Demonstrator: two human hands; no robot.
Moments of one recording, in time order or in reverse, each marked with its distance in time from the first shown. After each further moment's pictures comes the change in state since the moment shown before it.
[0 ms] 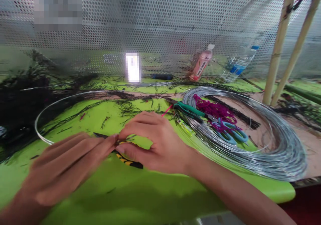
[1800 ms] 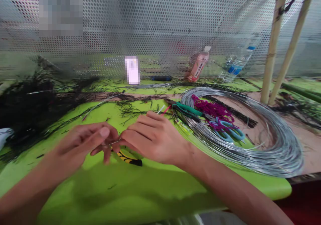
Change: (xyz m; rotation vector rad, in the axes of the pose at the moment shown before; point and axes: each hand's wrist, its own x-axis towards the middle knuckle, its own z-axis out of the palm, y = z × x) left_hand 0.012 -0.009 0.001 -1.128 -0.367 -1.017; right_hand -0.001 0.008 -0.004 -0.525 0.014 -0.368
